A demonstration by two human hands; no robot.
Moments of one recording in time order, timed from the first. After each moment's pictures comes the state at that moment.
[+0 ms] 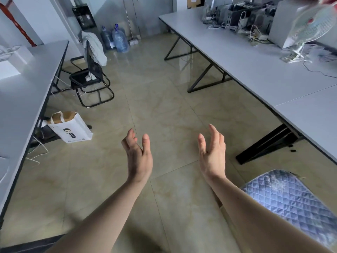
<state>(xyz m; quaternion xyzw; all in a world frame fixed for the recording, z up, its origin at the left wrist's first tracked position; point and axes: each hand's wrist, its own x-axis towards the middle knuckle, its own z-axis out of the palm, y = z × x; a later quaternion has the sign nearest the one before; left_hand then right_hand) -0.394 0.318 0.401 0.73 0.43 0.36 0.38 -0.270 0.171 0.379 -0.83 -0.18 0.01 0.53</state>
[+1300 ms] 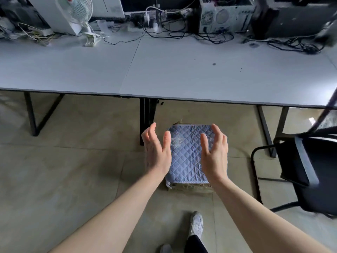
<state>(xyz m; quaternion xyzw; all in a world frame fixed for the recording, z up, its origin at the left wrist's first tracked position) -0.134 0.085 0.319 0.87 -0.08 0.04 0.48 -0.205 -0.053 0.303 -0.81 0.33 -0.23 0.44</state>
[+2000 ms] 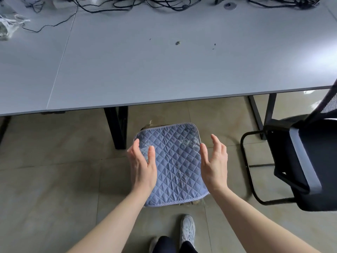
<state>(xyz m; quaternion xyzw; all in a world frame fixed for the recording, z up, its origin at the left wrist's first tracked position) -0.064 -0.064 0.174 0.90 -0.06 -0.09 0.42 -0.165 -0.228 0.161 -0.77 0.45 -0.14 0.42</state>
